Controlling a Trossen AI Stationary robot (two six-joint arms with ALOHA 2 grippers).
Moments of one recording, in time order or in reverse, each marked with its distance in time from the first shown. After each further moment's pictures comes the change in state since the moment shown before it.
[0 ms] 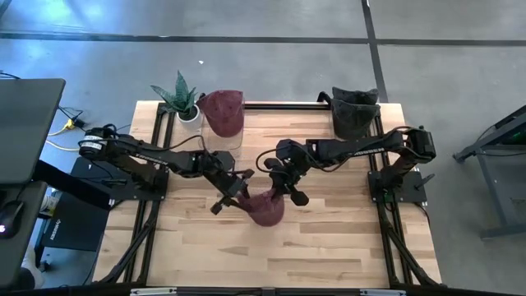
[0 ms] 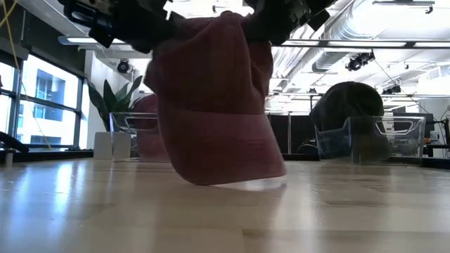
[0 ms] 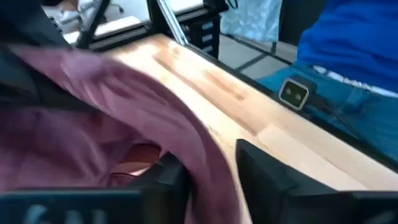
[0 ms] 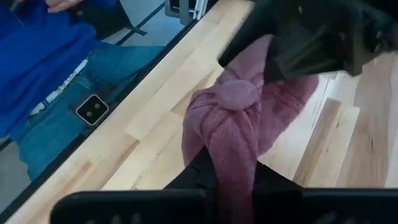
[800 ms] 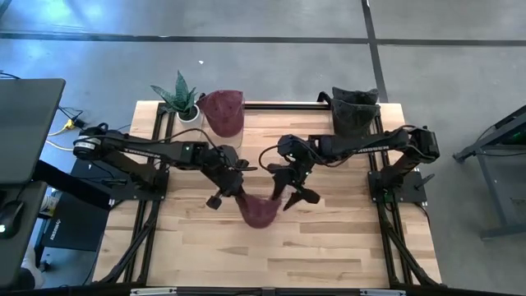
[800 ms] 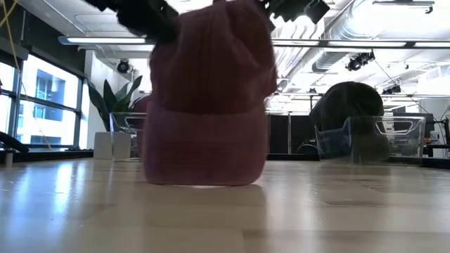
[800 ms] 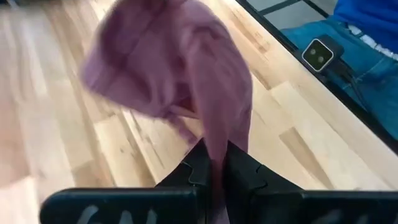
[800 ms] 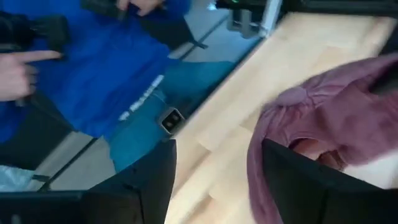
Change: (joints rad) left arm 0.002 -0.068 0.226 -0.580 -0.179 -0.004; right arm -0.007 -0.032 0.051 -0.110 -0.256 0.016
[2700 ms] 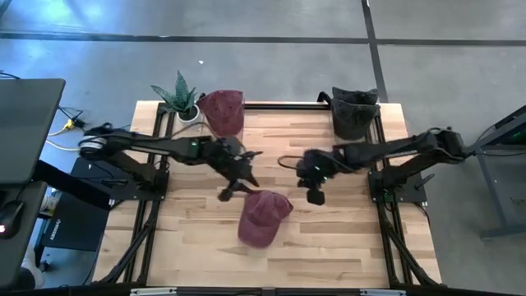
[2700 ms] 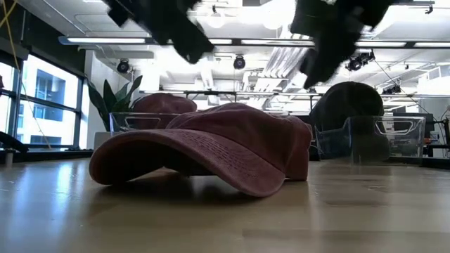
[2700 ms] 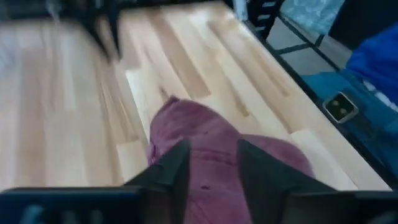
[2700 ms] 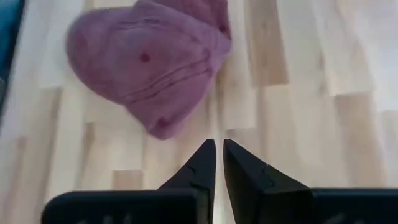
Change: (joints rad) left arm 0.084 0.058 0.008 0.176 0.052 -0.127; right arm 0.075 -0.268 -0.283 -0.194 0.759 0.356
